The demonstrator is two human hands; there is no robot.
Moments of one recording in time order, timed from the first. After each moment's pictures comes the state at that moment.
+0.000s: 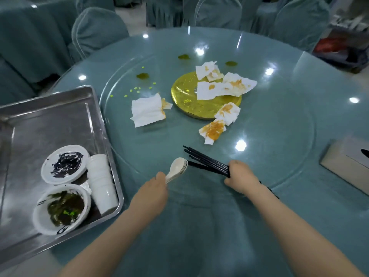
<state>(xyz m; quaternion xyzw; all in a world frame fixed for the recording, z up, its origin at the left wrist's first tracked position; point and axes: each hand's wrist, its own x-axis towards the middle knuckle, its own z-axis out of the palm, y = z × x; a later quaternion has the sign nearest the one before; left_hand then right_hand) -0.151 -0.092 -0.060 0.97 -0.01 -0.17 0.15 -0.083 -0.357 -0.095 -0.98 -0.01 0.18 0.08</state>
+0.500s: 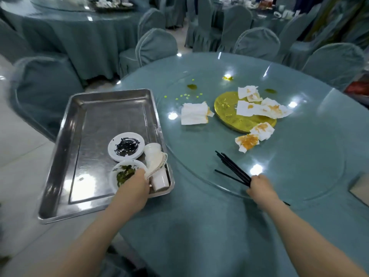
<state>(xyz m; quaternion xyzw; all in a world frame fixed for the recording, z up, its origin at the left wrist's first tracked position) -0.245 0.072 -0.017 0.95 0.15 -0.08 0.28 -0.120 -0.286 -0.082 -0.98 0.03 0.19 0.02</state>
